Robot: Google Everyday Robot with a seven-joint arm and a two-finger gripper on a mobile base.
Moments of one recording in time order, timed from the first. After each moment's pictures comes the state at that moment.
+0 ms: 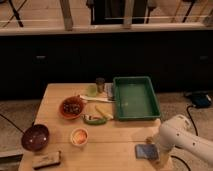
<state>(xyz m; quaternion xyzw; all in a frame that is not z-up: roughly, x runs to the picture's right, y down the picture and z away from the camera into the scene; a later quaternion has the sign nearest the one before) 0.281 0.336 0.762 -0.35 -0.06 -0.12 0.93</state>
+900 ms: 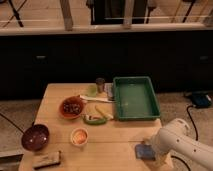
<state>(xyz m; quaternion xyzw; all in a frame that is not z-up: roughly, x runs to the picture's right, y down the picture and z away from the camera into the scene) 0.250 0.336 0.753 -0.31 -0.10 -0.15 0.93</state>
